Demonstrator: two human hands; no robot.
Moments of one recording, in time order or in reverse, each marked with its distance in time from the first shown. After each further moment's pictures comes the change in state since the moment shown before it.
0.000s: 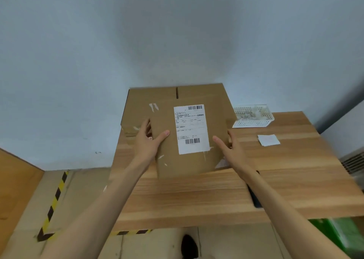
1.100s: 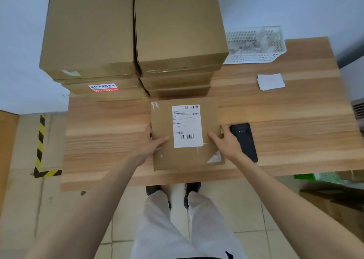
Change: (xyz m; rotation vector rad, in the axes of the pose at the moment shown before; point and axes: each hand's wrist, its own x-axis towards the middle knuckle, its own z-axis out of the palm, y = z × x) left_hand -0.005 -0.199 0.114 0.145 -0.271 -0.589; right_hand 0.052 0.217 -0.044 -0.380 -0.151 0.443
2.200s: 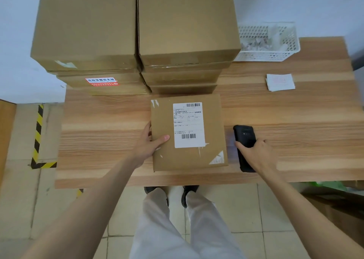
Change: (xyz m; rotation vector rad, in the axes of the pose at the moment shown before) left_hand 0.018 -0.023 -0.007 -0.060 0.003 0.006; right_hand -0.006 0.039 -0.050 -0.539 0.290 0.180
